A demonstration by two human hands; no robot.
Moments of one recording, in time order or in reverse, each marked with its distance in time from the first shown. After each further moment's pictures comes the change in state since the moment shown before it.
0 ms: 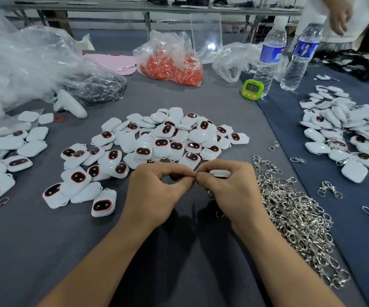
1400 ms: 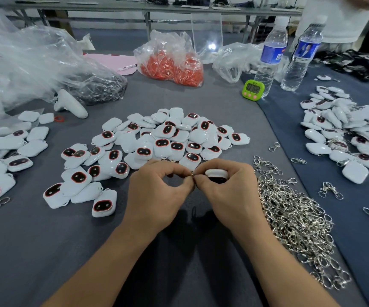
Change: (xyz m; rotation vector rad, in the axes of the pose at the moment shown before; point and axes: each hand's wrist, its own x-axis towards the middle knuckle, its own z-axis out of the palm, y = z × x) left_hand -0.003 0.001 0.003 0.191 0.089 -0.007; right_hand -0.008 -0.005 0.004 -0.085 0.050 -0.168
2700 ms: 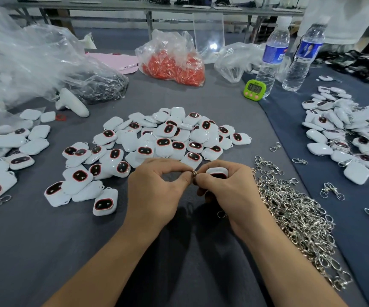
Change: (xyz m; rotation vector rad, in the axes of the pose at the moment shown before) left_hand 0.002 0.000 0.002 -0.052 0.049 -0.008; right_hand 0.004 0.001 -0.002 0.259 -0.124 0.293
